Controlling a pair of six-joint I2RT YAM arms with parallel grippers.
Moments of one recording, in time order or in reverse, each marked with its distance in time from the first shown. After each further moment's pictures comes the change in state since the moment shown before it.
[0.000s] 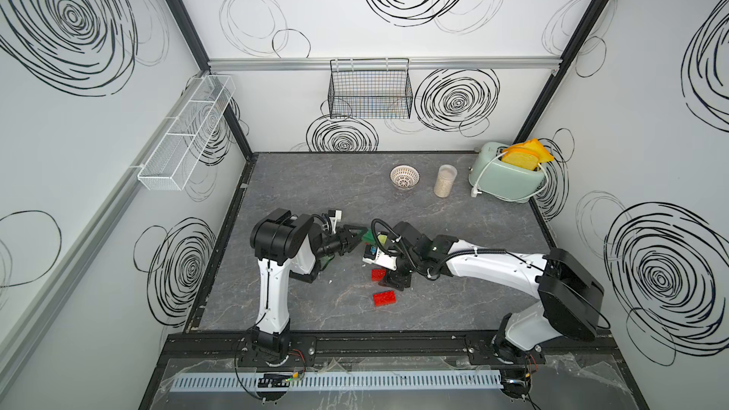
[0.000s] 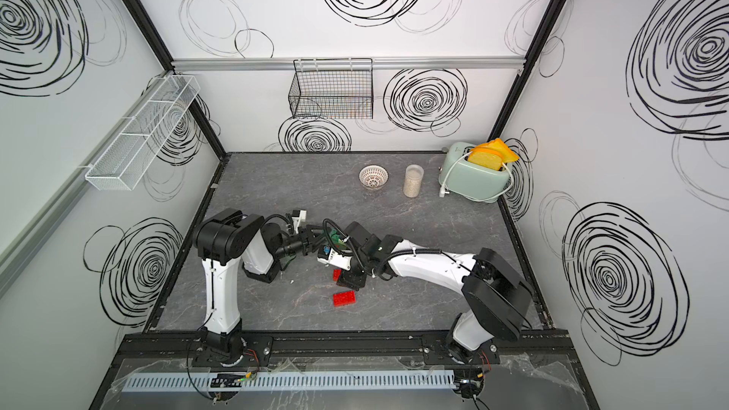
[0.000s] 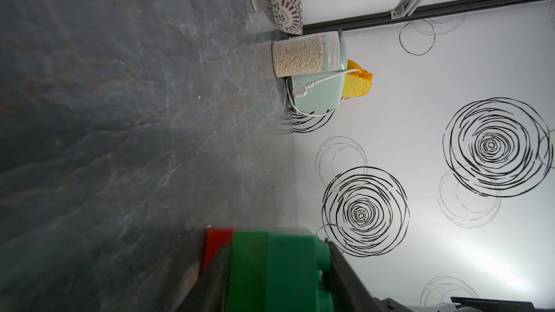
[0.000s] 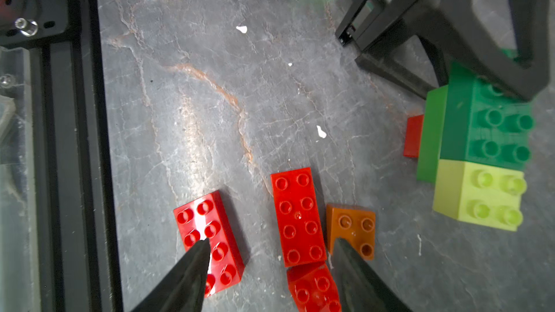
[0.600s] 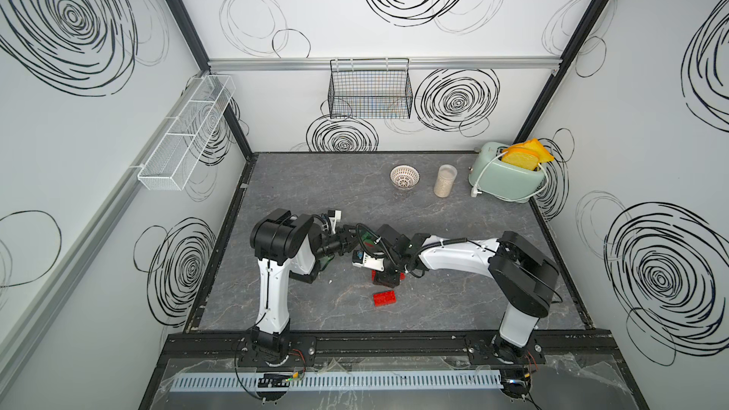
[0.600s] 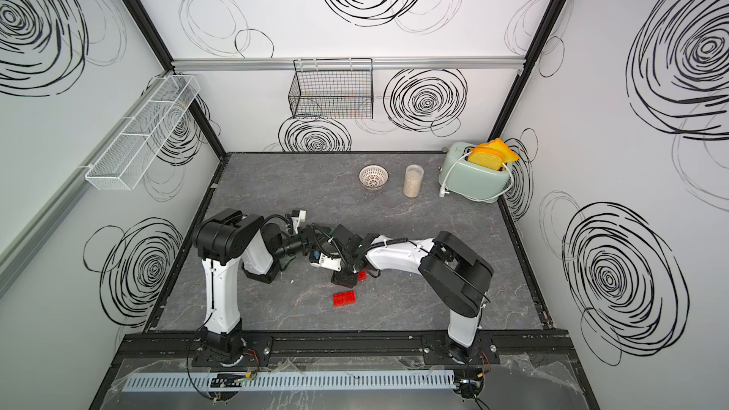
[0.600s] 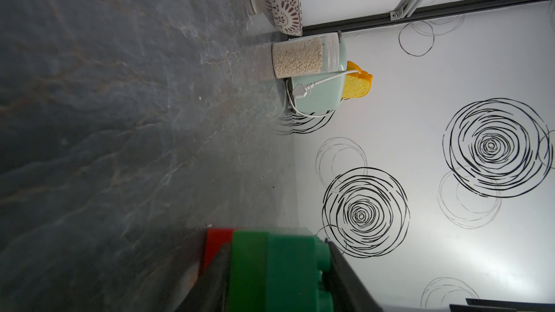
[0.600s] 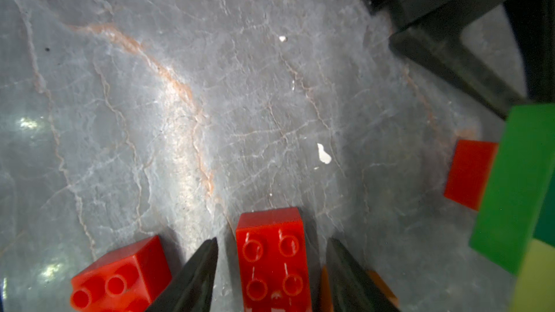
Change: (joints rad) left arm 0.003 0.000 -0.003 0.005 -0.002 -0.014; right arm 0.010 0.238 0.106 0.014 0.053 -0.075
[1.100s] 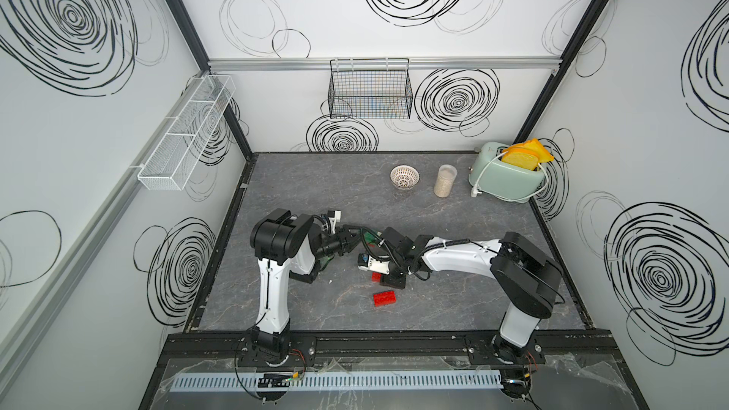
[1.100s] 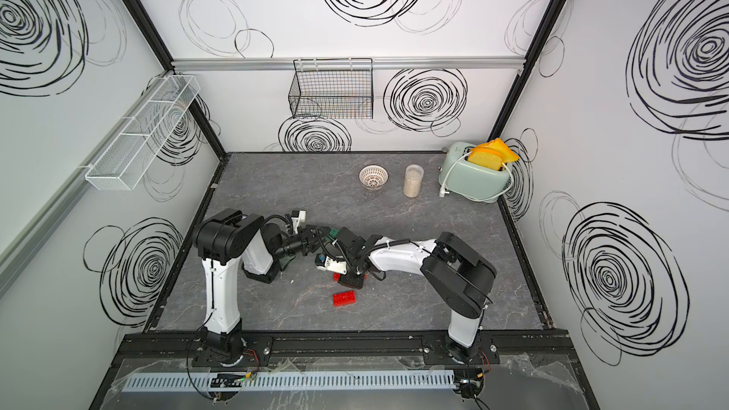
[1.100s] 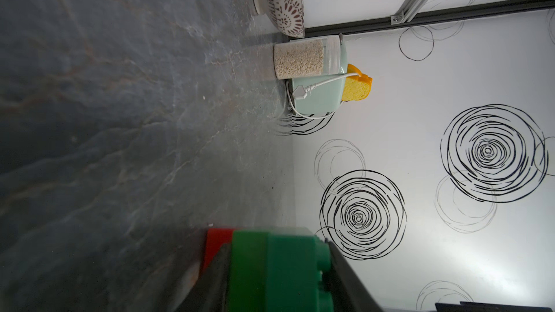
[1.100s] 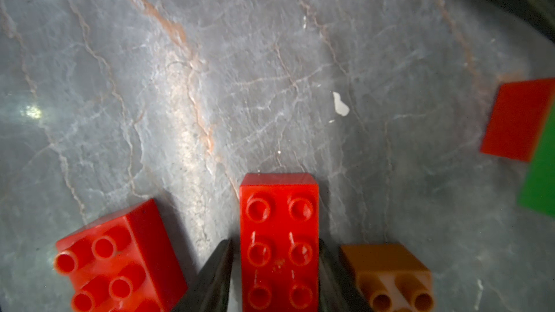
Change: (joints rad) left arm -0.002 0.003 0.000 0.001 -0.001 -0.022; right arm -0.018 -0.026 -0.046 -0.035 0.014 0.003
